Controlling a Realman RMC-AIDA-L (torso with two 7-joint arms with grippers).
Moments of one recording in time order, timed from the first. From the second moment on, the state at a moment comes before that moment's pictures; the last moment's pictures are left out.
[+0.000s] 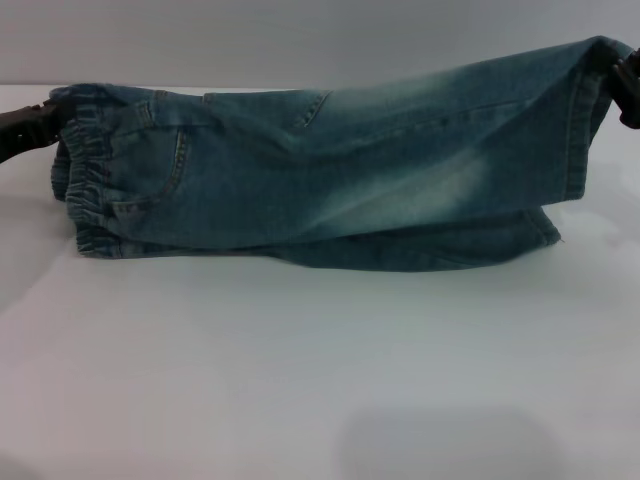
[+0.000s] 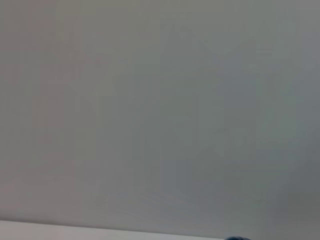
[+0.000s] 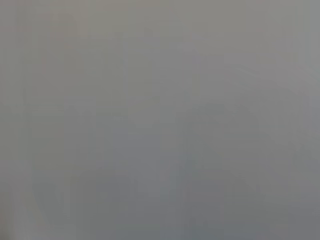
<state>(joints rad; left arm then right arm) -0.48 -2.06 0.60 0.70 1.78 1.05 -1.65 0.57 2.07 -0.27 -0.59 -1.82 -1.40 1.15</state>
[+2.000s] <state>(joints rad) -0.52 -2.06 0.67 0.57 1.79 0.92 -1.61 0.64 2.07 -0.54 -0.43 -1.82 -0.89 1.12</state>
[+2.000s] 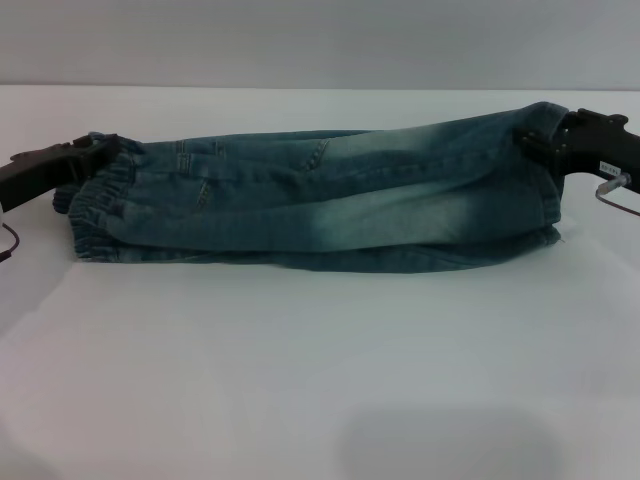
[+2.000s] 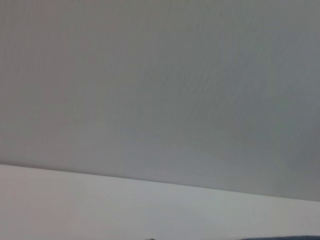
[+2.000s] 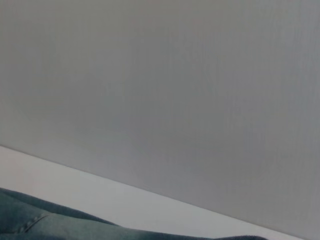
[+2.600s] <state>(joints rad) -0.51 -2.05 0.67 0.57 1.79 0.98 -1.61 0.64 2.06 -0.66 -0.58 -2.09 -0.91 1.67</state>
